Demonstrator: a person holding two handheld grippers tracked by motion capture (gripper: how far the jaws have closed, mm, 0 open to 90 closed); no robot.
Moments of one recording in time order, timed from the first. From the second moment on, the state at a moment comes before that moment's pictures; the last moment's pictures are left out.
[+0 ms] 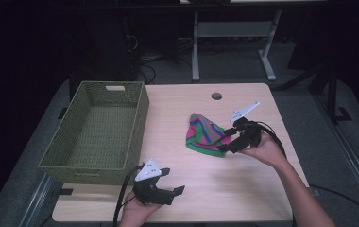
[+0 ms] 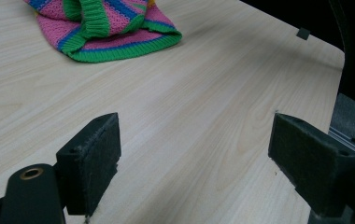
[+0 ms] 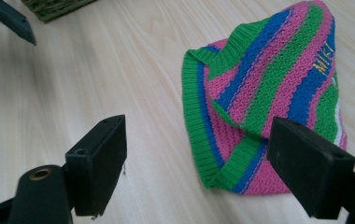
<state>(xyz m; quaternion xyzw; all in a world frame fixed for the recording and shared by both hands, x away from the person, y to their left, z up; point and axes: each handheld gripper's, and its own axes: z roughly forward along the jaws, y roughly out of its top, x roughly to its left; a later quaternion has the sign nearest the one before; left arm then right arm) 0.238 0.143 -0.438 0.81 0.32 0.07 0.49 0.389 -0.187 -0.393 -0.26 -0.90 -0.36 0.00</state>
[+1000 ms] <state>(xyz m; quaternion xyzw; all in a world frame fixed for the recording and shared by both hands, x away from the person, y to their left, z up) 0.240 0.144 -0.438 0.81 0.32 0.06 0.49 0.429 -0.167 -0.411 -0.28 -0.90 -0.34 0.00</state>
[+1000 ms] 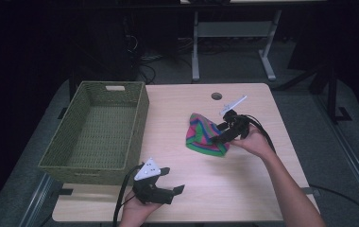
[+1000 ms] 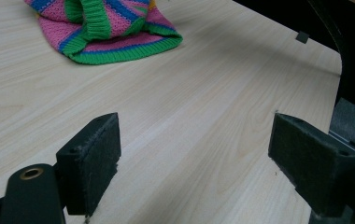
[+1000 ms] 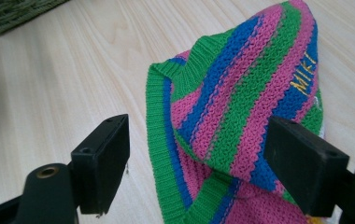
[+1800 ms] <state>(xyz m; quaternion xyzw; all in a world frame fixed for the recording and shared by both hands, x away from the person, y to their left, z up) 0.240 0.145 -0.438 0.81 0.32 0.06 0.49 0.441 -0.139 -0.428 -0.28 -0.91 -0.30 -0.01</state>
